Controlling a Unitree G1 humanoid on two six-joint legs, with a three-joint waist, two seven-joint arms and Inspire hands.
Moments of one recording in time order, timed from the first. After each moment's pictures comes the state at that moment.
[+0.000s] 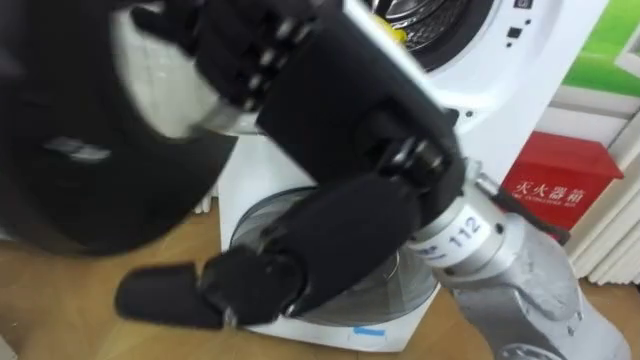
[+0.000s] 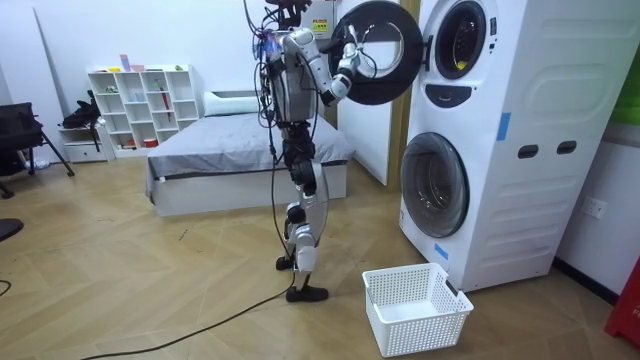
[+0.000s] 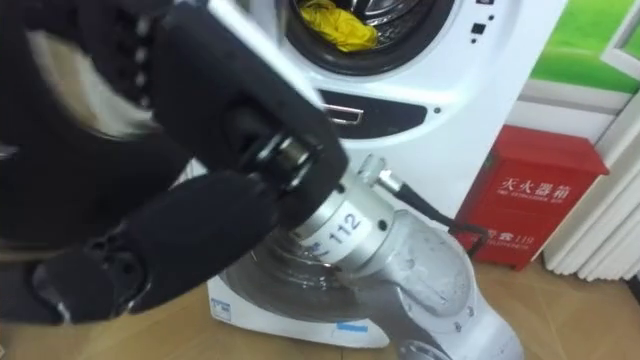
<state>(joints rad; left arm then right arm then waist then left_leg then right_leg) 0.16 0.26 -0.04 1.16 0.27 0.07 0.20 -0.40 -0.27 0.34 -0.52 0.58 0.05 0.38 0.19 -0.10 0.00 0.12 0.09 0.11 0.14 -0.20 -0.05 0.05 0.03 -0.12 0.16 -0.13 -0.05</state>
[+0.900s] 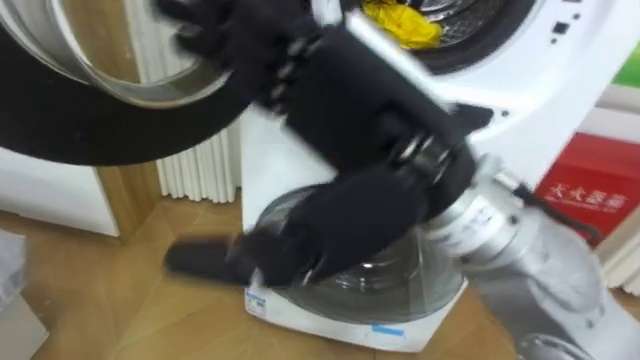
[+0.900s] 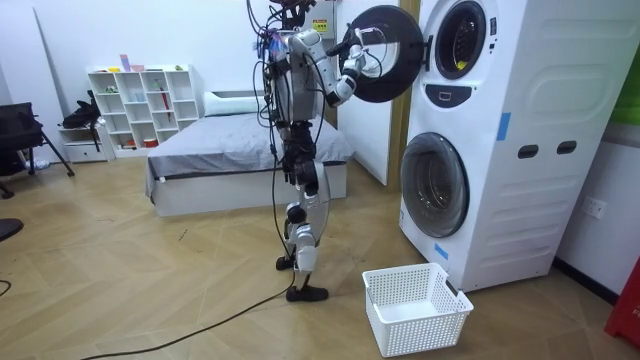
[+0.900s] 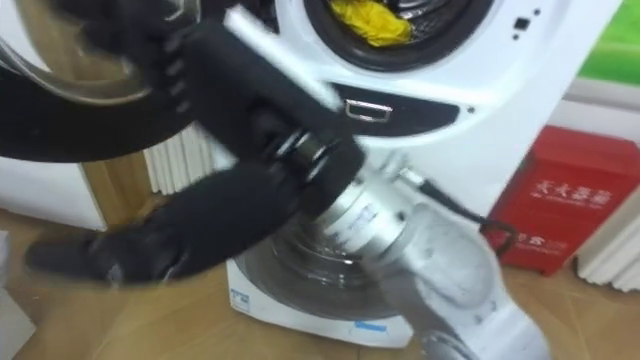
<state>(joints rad) 0.19 0.22 0.05 1.15 0.27 0.10 0.23 -0.37 -0.28 0.18 -0.52 0.51 0.10 0.31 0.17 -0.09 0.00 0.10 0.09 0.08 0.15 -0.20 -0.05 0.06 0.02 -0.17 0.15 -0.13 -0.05</state>
